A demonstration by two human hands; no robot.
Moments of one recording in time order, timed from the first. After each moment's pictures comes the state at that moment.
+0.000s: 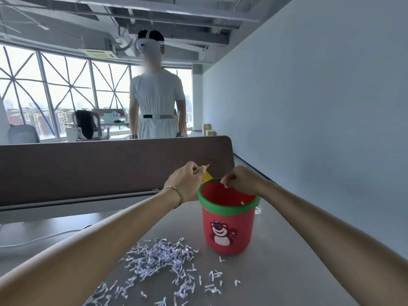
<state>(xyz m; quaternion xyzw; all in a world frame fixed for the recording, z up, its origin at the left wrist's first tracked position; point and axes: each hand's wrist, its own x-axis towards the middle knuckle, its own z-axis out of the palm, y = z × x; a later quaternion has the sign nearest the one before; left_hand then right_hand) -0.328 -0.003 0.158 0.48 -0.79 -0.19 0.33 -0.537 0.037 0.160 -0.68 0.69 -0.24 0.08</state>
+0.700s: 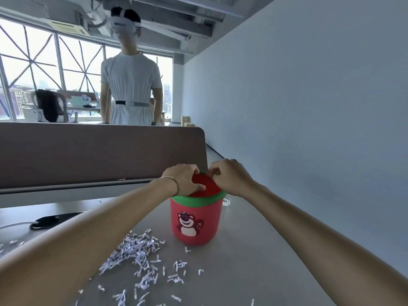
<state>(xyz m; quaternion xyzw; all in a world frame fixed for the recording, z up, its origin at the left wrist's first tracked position) -0.397 -0.005 0.147 0.42 -0.89 -0.06 0.13 -0.550 0.091 0.164 -0.66 0.70 -0.26 -0.02</state>
